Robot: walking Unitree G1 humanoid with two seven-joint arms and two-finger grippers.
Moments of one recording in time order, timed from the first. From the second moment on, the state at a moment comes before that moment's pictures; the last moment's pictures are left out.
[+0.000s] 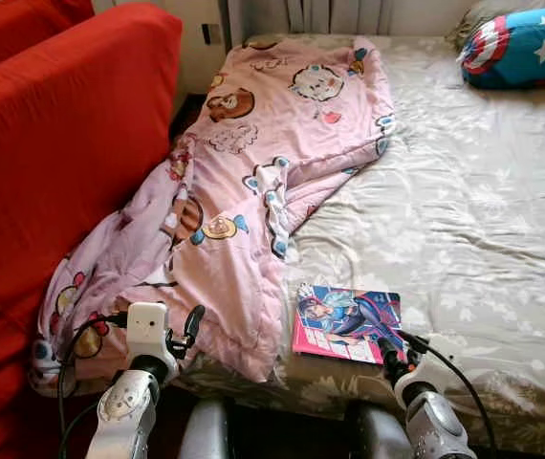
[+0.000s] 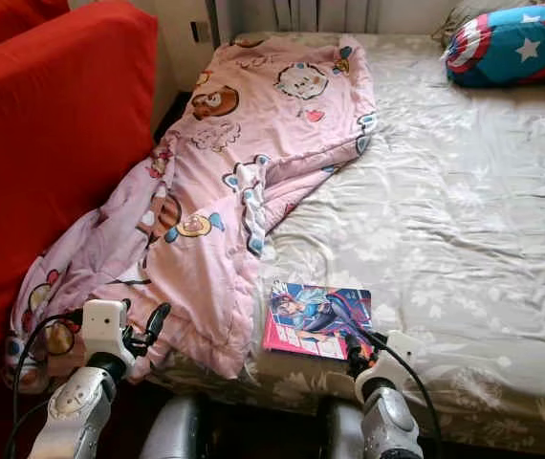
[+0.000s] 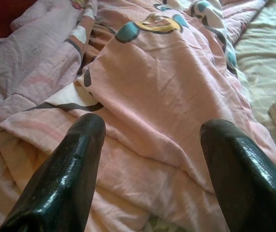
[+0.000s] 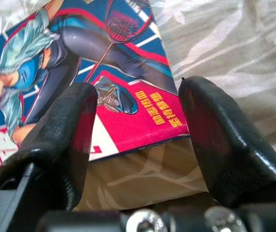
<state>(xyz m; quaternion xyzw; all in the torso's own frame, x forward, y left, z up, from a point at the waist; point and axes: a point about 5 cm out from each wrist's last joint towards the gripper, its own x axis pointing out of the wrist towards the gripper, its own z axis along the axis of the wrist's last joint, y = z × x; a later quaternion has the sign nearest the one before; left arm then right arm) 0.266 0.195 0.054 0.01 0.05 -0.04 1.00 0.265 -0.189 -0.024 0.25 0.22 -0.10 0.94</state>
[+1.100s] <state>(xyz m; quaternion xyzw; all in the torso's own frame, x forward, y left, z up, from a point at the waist) 0.235 0.209 0.064 0.04 0.07 -0.04 1.00 0.271 -0.199 -0.017 0.35 0.19 -0.07 0.92</state>
